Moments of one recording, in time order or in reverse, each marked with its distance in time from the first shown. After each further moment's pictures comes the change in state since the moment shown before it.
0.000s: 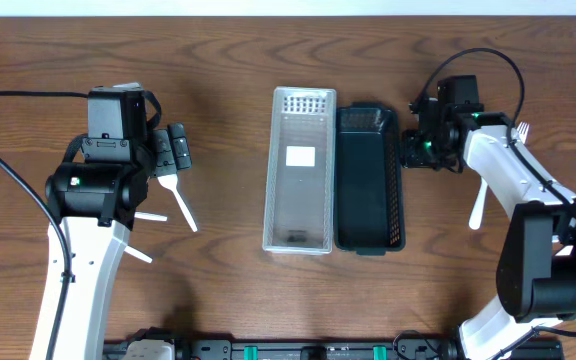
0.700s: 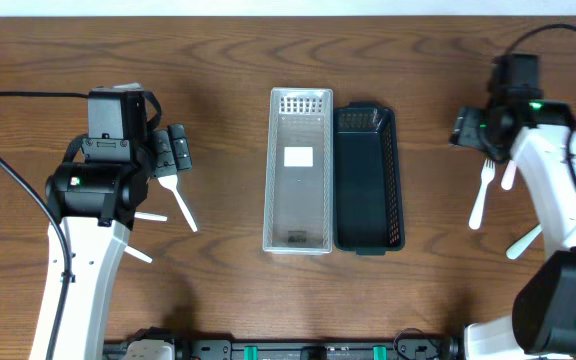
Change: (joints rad) left arm 0.000 0.000 0.000 -0.008 0.003 0.000; right arm -0.165 -0.158 0.133 -0.206 0.423 0.171
